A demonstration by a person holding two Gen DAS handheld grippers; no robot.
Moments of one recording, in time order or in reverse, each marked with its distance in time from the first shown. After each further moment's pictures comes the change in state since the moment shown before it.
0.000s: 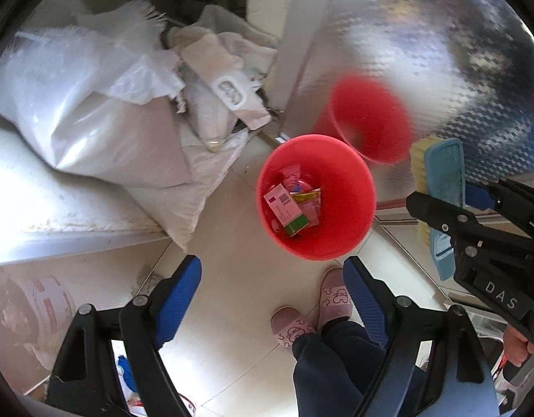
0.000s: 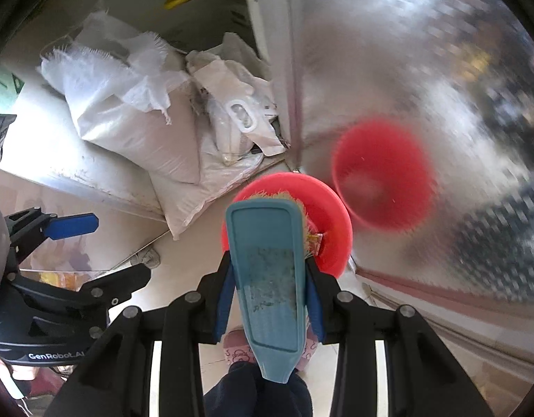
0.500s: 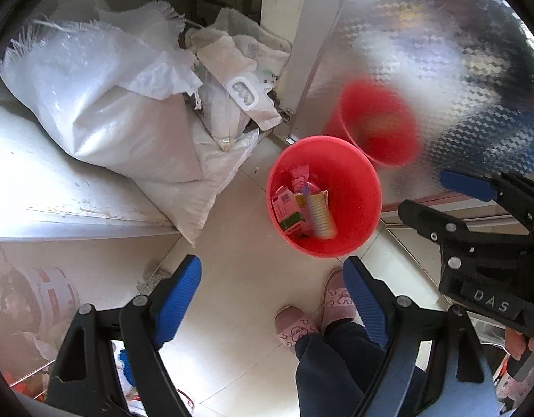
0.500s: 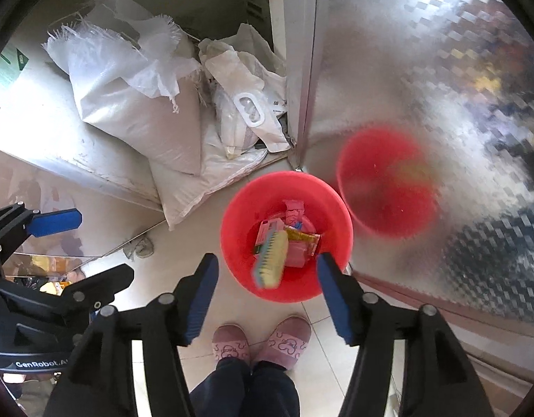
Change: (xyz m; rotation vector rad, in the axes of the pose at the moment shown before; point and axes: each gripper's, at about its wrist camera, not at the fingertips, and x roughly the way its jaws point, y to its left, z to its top) left arm -0.014 -0.001 -0.012 -0.013 -0.023 0.038; right arm 0.001 0.012 -0.001 -0.053 0.026 -0.022
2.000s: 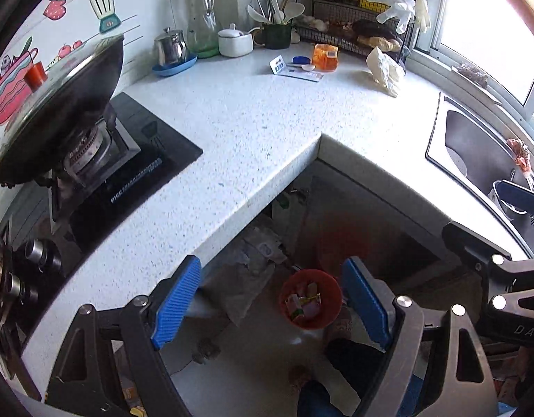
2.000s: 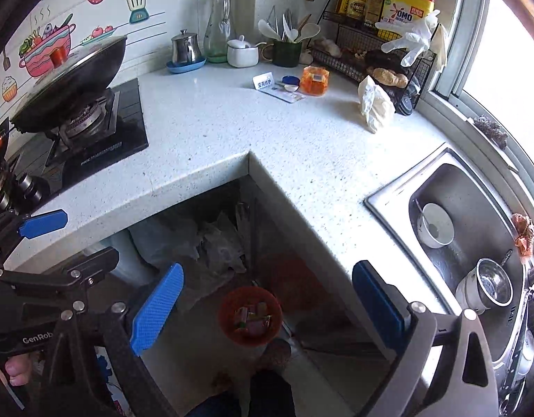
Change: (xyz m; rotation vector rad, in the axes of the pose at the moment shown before) left arm -0.393 -0.033 0.027 0.038 -0.459 0.092; right arm -0.378 0.023 0.022 0.070 -0.430 -0.204
